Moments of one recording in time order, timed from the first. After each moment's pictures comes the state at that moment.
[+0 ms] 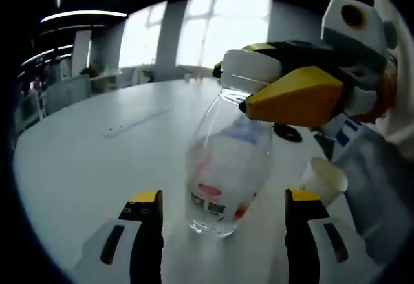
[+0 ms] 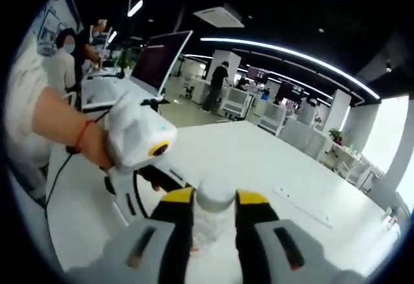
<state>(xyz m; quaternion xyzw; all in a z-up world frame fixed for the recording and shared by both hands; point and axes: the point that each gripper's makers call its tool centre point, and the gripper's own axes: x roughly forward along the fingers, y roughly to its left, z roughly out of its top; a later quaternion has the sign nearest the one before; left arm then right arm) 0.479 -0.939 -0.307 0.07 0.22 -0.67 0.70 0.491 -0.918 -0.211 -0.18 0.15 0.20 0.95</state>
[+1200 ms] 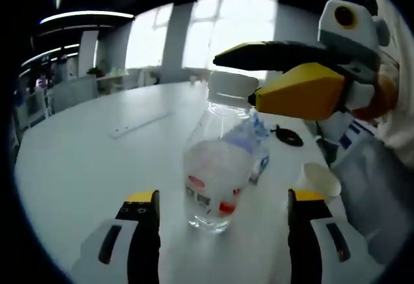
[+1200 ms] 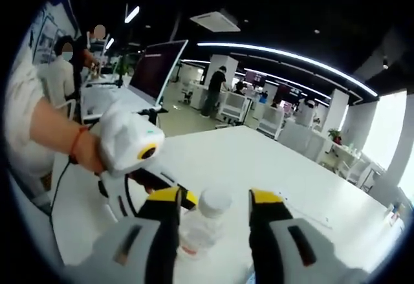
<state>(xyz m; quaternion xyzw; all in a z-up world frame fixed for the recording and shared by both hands) 0.474 -0.926 -0.295 0.07 0.21 -0.66 0.72 0.487 -0.920 -0.190 -0.16 0.13 0.20 0.96</state>
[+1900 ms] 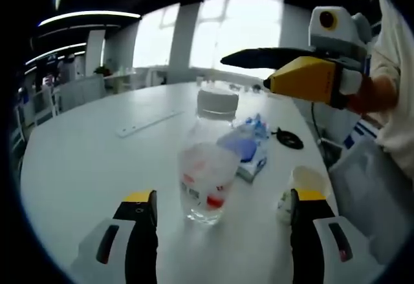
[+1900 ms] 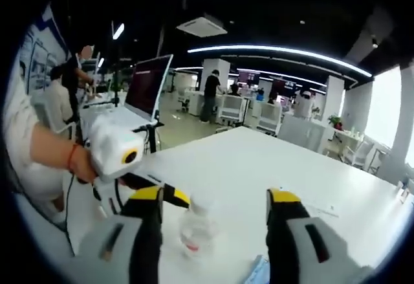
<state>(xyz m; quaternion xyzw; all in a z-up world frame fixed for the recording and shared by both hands) 0.460 -0.909 -0.278 0.07 0.22 -0.63 0.74 0.474 -0.942 -0.171 -0.07 0.13 0.20 0.97</state>
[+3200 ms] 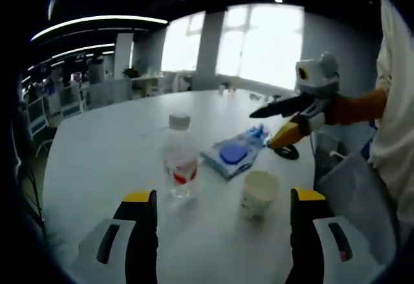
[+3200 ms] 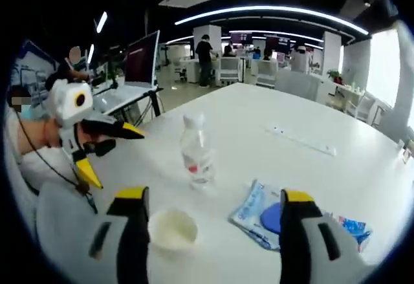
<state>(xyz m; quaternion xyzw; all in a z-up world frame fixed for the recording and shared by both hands) 0.380 -0.860 -0.232 0.05 0.22 -0.55 0.80 0.377 -1.001 -0.226 -0.04 0.29 0.20 0.94</state>
